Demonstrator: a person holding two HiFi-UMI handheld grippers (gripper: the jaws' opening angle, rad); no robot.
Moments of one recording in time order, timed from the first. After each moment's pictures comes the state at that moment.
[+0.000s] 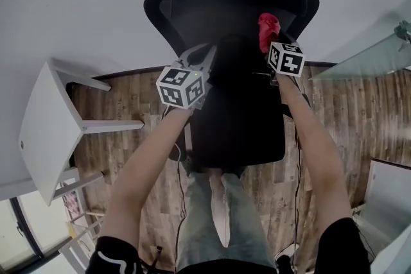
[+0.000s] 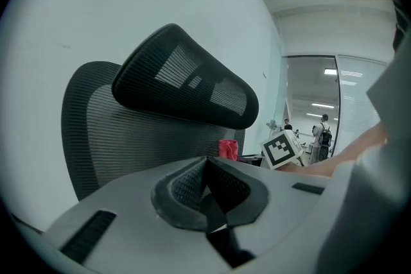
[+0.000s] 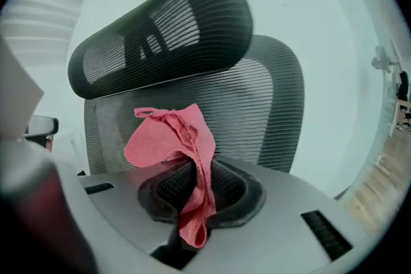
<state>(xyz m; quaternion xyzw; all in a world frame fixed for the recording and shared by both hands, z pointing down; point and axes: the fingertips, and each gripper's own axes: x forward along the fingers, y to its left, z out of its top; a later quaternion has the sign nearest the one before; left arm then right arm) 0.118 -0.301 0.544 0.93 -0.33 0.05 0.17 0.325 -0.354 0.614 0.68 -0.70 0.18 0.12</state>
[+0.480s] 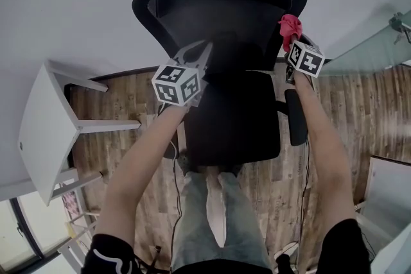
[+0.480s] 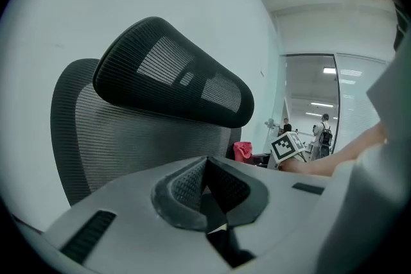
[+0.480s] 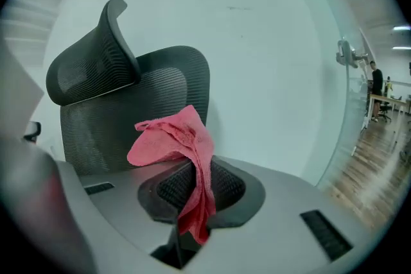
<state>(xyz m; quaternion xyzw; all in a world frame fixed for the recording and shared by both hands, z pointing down) 0.144 -0.291 0.544 0.93 -0.33 0.06 0.16 0.445 -0.312 0.612 0.74 -0.63 0.19 0.11</state>
